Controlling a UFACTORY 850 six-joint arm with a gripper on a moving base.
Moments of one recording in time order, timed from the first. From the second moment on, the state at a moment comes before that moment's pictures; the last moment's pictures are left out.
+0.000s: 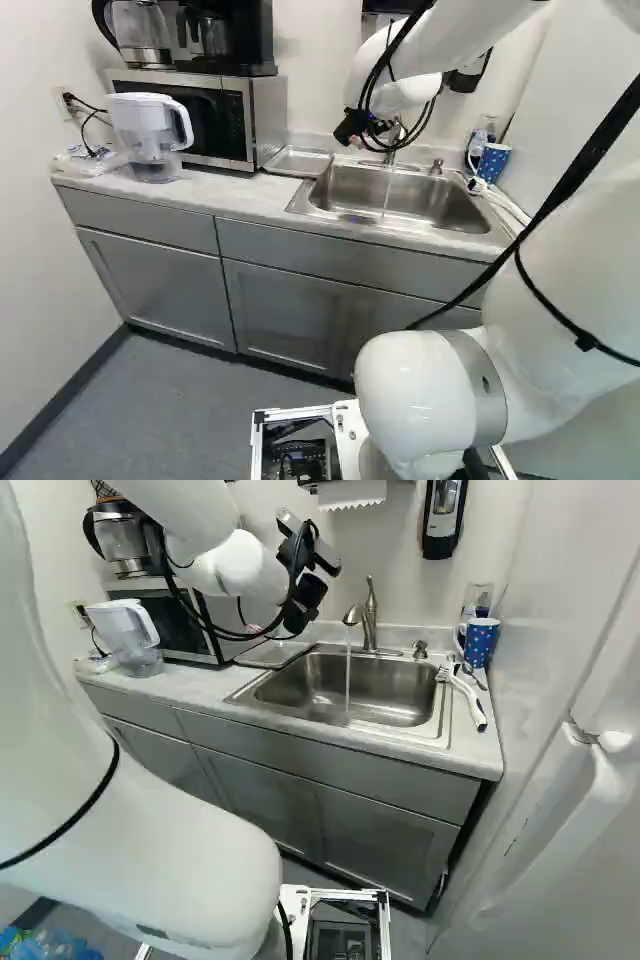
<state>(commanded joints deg) -3.3 10.2 -49.6 -1.2 10.1 38.0</state>
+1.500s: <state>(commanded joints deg) -3.3 10.2 -49.6 -1.2 10.1 8.6</state>
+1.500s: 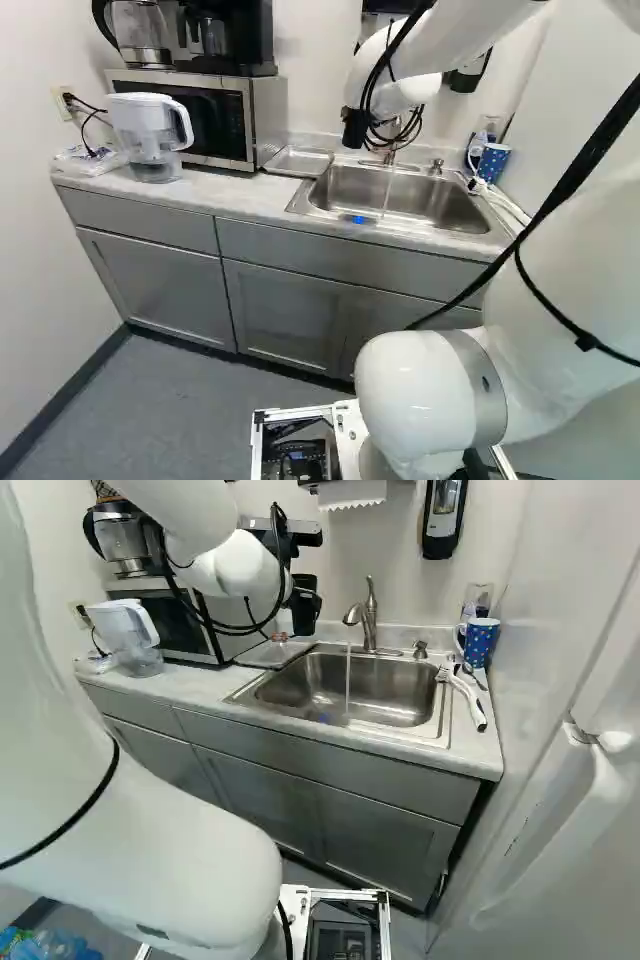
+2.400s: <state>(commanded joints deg) 2.3 3.0 -56.5 -1.2 10.1 8.6</state>
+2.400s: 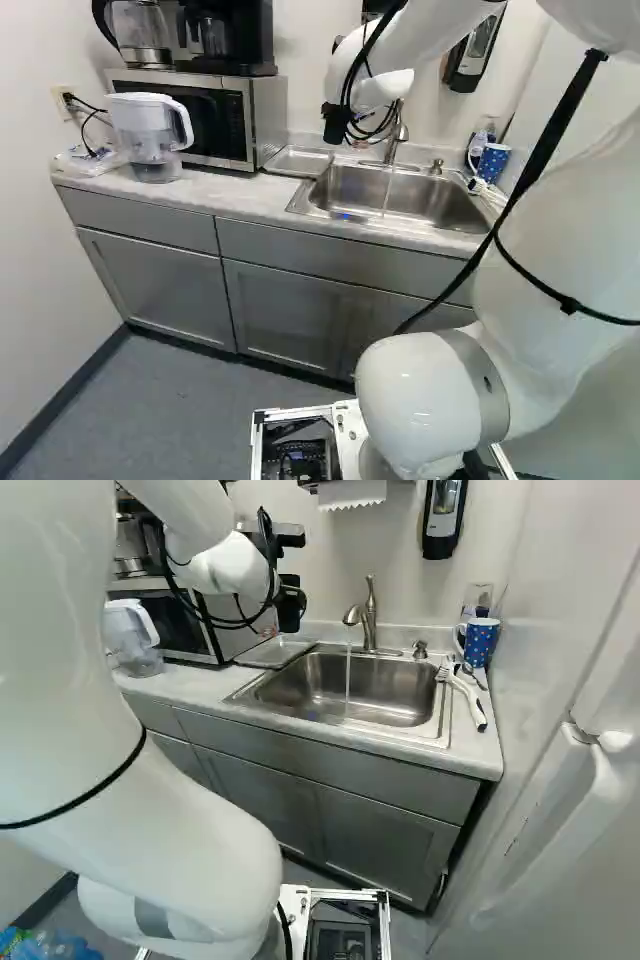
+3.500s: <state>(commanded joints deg) 7.3 -12.5 -68.9 -5.0 13.2 8.6</state>
